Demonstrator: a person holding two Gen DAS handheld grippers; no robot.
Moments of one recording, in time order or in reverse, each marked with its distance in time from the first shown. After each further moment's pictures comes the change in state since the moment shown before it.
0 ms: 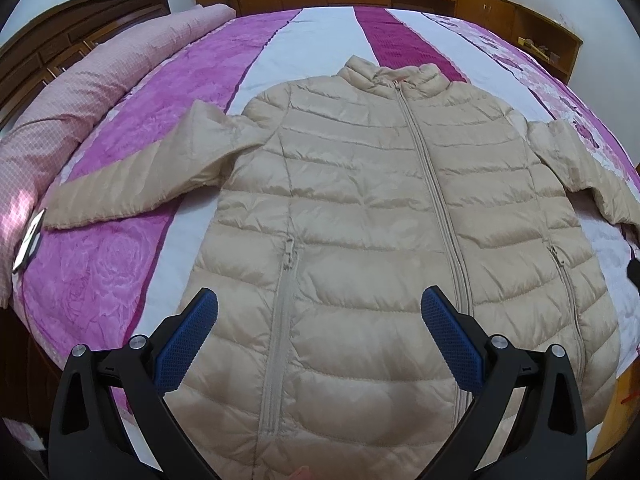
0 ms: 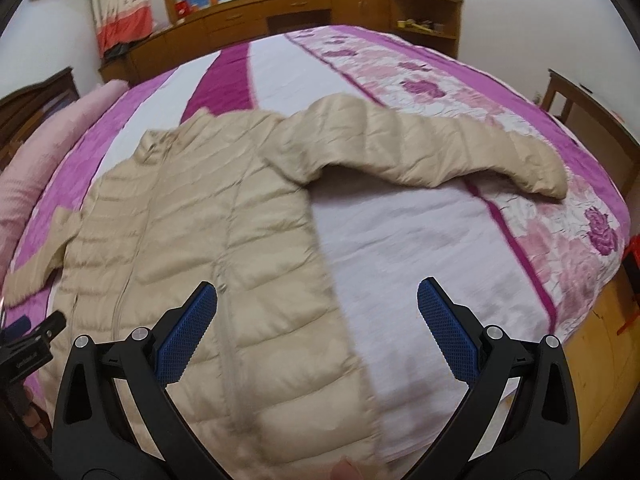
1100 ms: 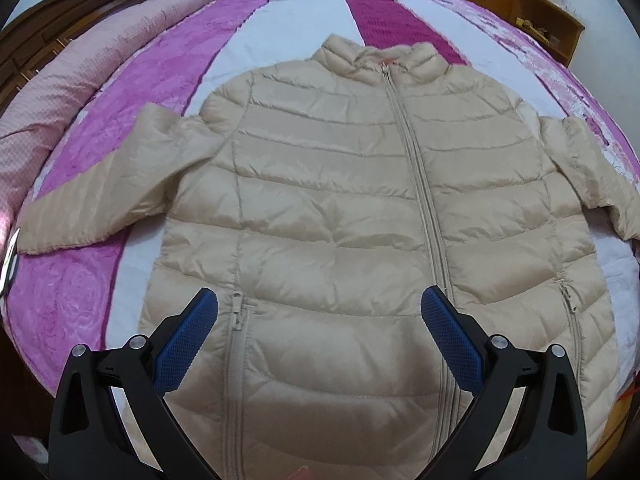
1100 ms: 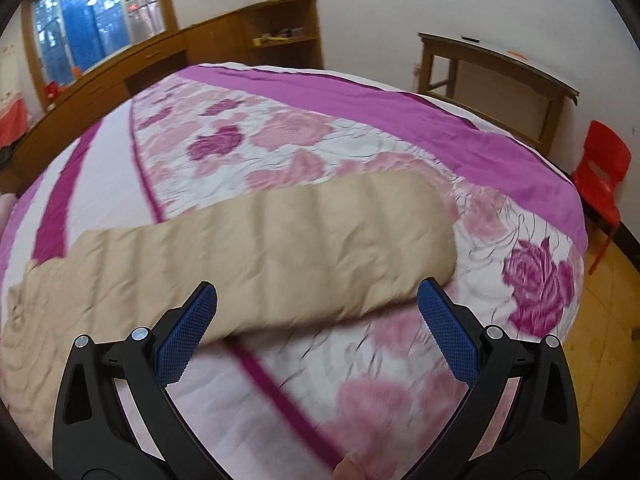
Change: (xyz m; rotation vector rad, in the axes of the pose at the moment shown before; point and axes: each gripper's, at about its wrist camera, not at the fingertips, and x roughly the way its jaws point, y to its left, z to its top) left arm 0.056 -0.033 0.041 0.026 0.102 -0.023; right arm 0.075 -0.231 0.098 0.341 -0.079 -0.302
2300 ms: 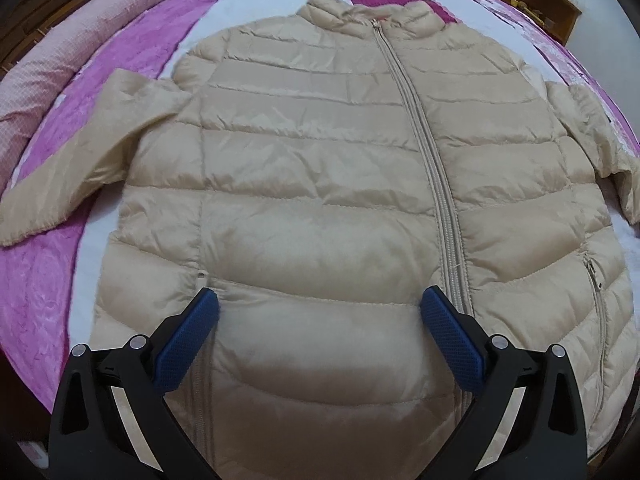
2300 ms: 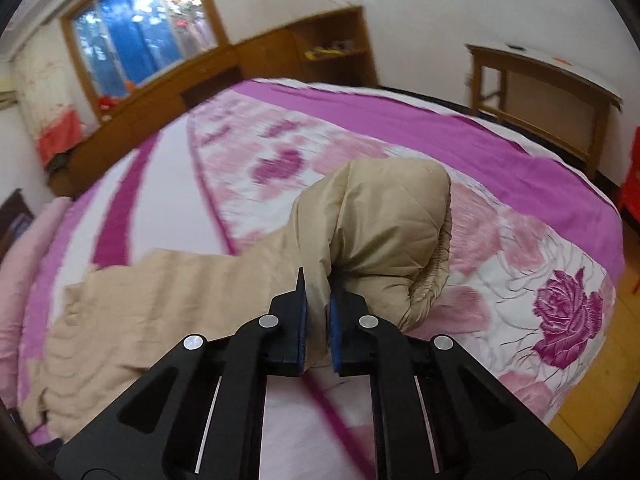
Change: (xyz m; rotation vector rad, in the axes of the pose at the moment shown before) left arm 0.028 -0.005 -0.013 0.021 0.056 -0.034; right arm -0.047 0.005 0.011 -0.027 -0.044 0.294
